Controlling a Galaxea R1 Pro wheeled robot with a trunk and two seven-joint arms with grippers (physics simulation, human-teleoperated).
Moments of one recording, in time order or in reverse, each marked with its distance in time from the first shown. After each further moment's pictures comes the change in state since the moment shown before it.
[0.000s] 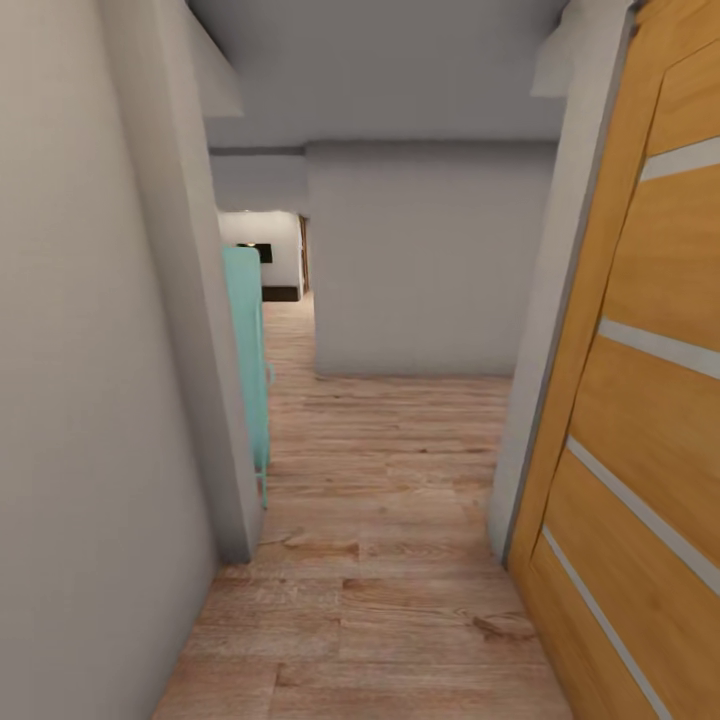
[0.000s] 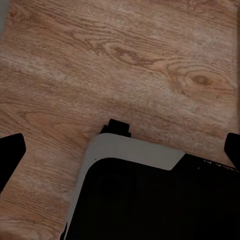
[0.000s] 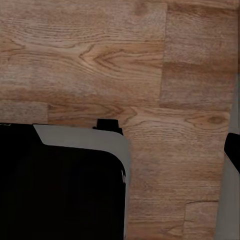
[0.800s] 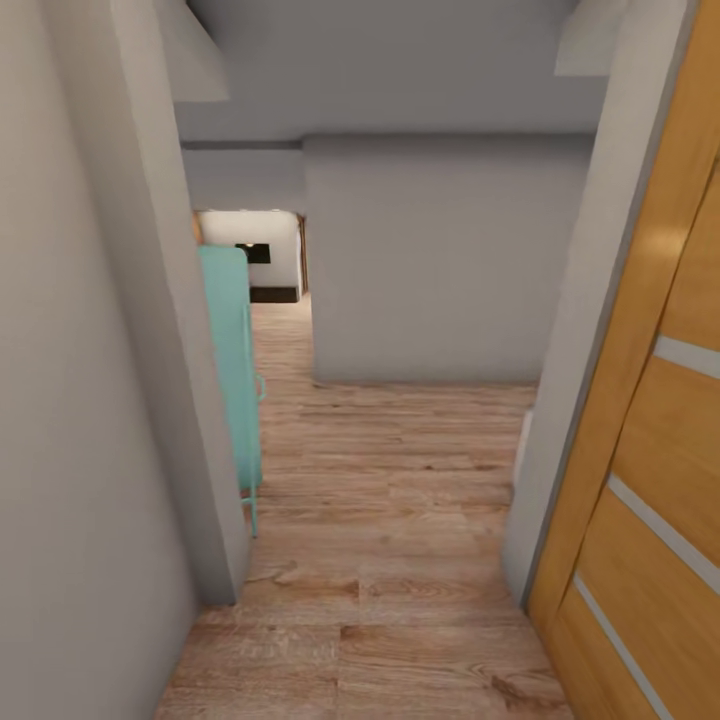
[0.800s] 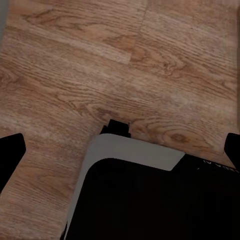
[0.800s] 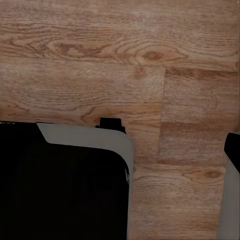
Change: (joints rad) left arm 0.000 0.000 0.000 0.000 0.000 -0.001 0.000; right arm 0.000 0.006 0.000 0.000 0.001 0.006 0.001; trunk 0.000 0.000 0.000
